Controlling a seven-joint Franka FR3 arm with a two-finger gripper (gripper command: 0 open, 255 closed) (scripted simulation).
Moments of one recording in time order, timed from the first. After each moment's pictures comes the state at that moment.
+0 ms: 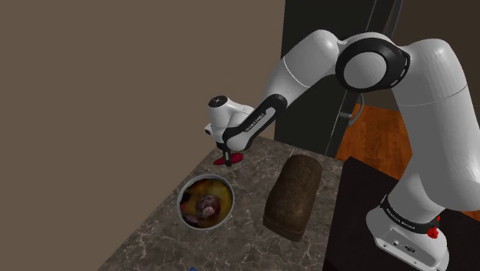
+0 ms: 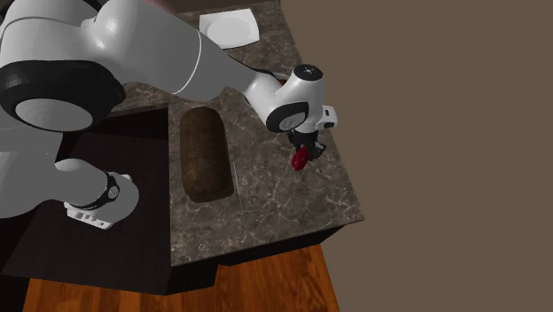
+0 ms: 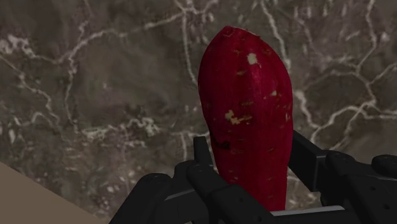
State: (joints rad) arm 0.26 0.62 0.14 -1.82 -0.32 2.47 -0.36
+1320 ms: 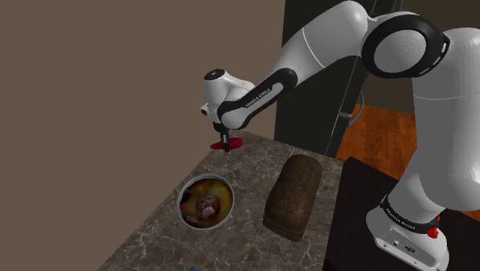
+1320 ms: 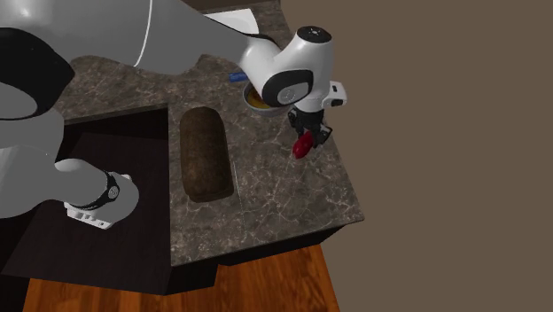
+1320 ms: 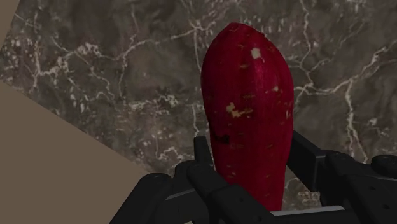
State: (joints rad) arm 0.23 0.46 0.17 -1.82 -0.27 2.30 -0.42
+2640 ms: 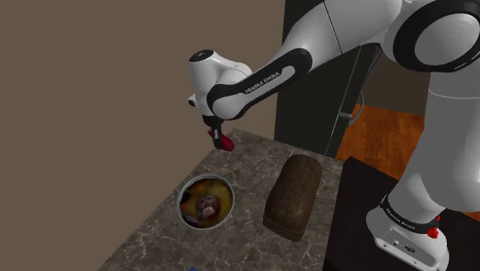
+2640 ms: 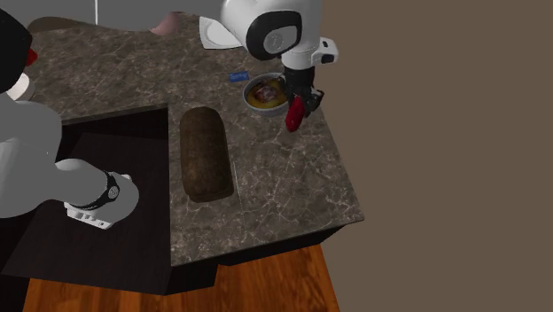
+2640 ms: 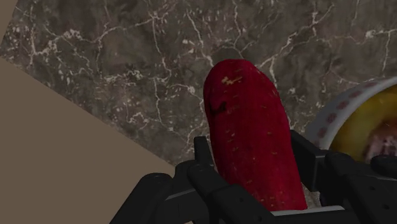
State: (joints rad) arm 0.30 0.33 0.22 -1.80 -0.24 2.14 -0.34
